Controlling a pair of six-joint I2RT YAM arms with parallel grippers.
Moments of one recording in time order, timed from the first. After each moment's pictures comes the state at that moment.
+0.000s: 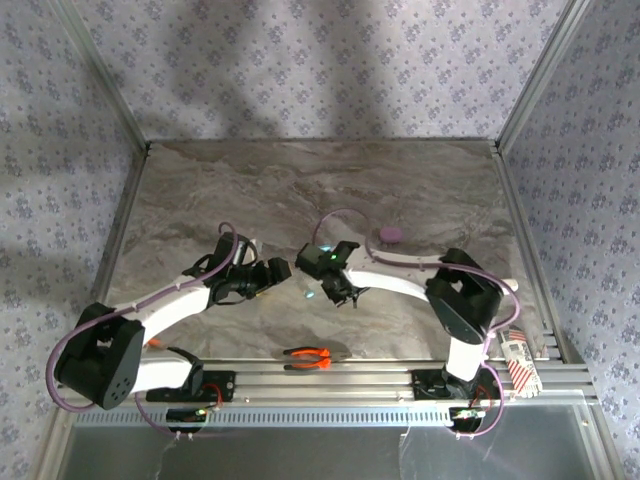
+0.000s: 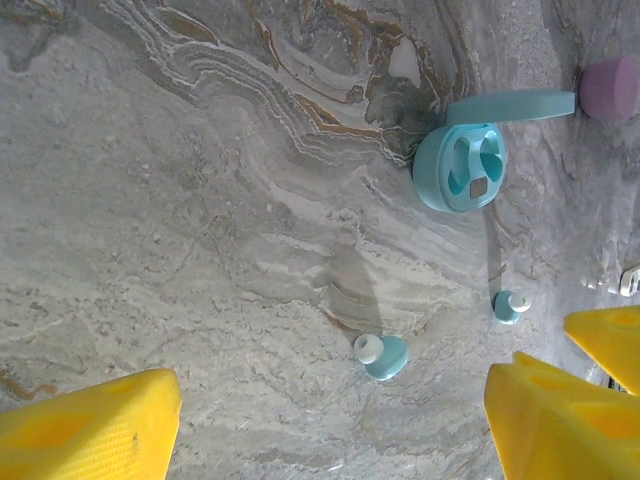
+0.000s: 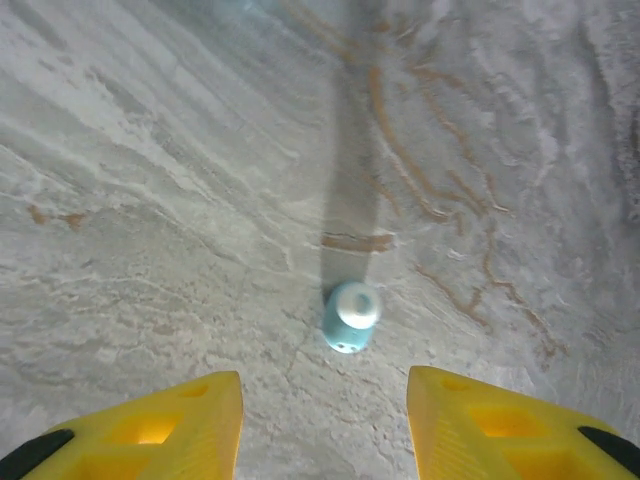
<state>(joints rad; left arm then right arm) -0.49 1.26 0.53 -0.14 0.38 -0.85 0.97 1.77 1.20 -0.93 0.34 0.46</state>
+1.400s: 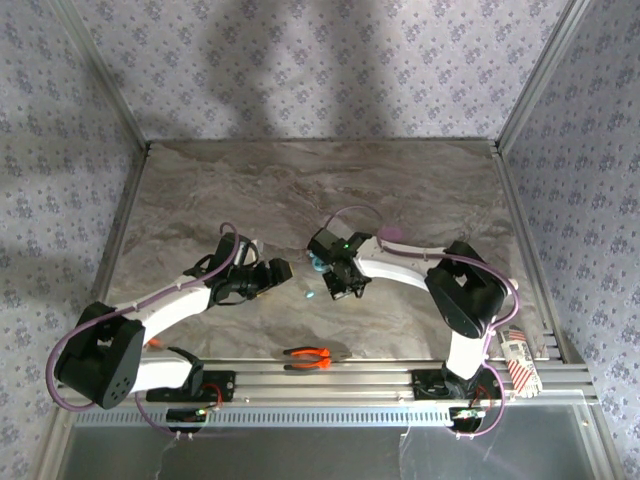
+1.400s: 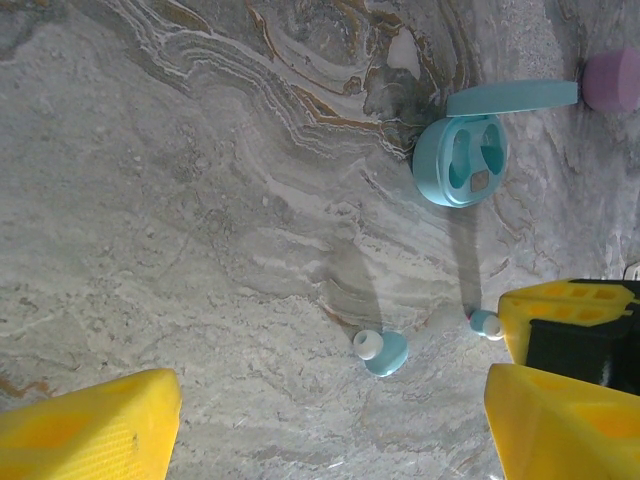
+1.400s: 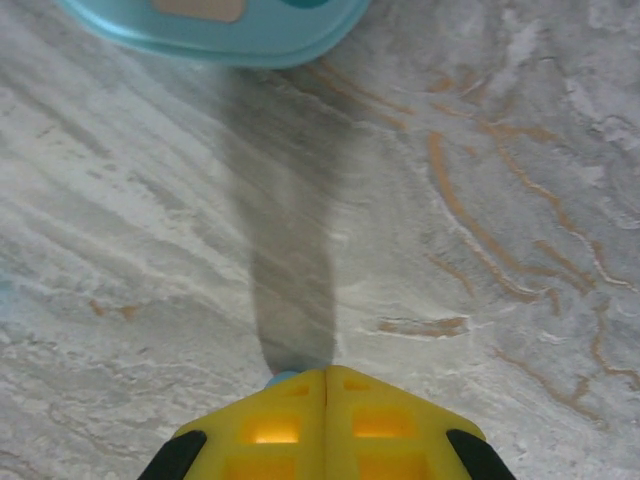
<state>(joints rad) -0.50 1.26 0.53 -0.14 0.37 -0.85 0.88 1.80 1.16 -0.77 0.13 0.43</state>
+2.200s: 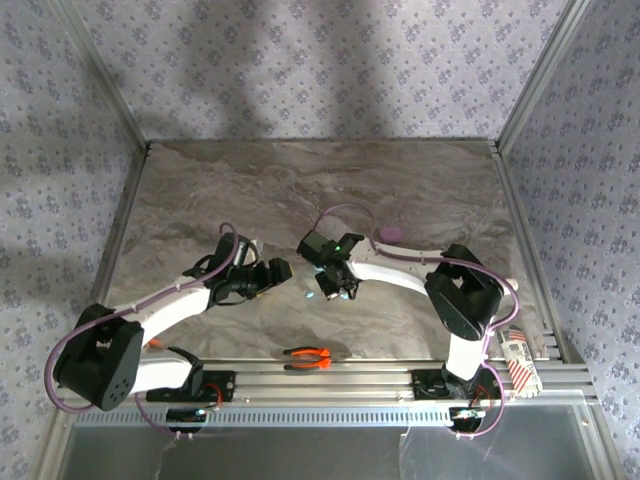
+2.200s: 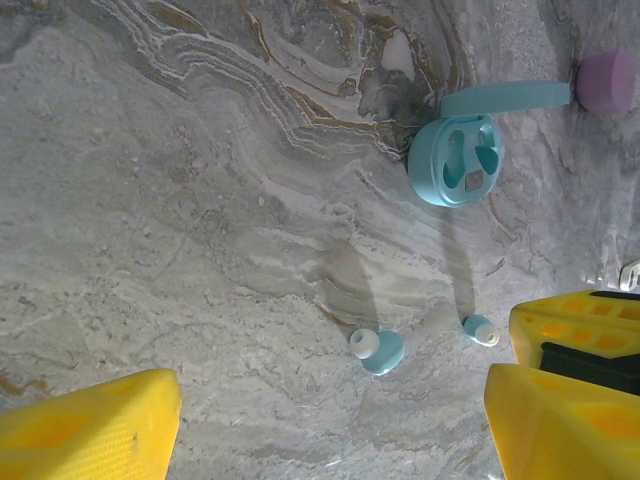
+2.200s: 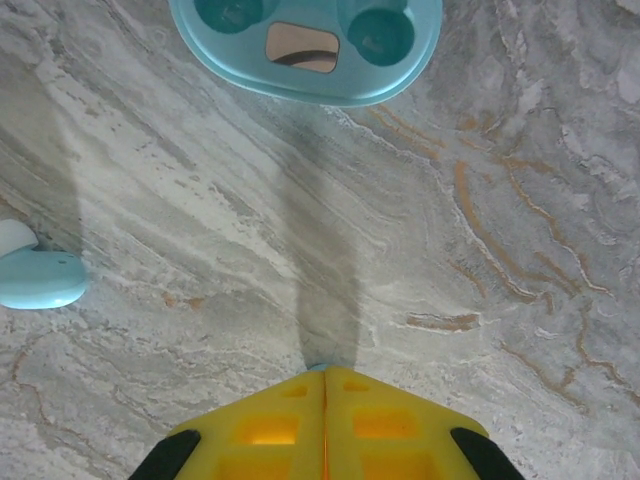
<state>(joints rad) -0.50 1.25 0.53 -0.14 0.37 -0.85 0.93 1.81 1.23 -0.82 0.19 0.43</state>
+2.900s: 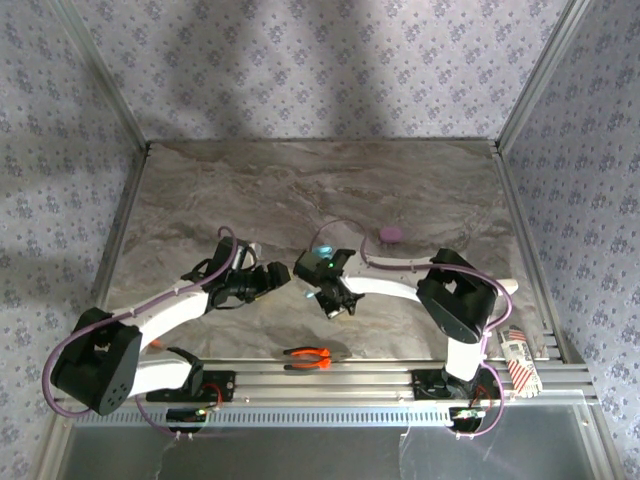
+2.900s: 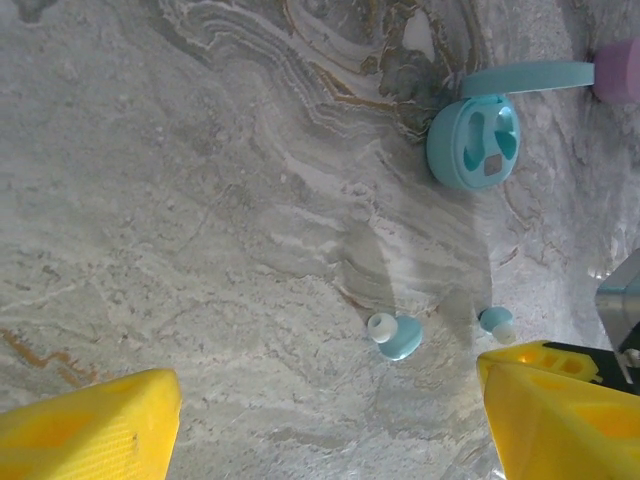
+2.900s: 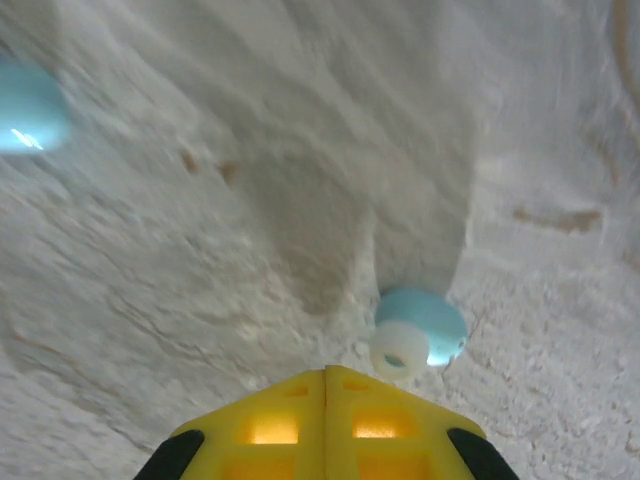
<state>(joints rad) -0.50 1.23 0.49 -0.14 0.37 -0.86 1.01 1.81 1.14 -0.84 0.17 0.49</state>
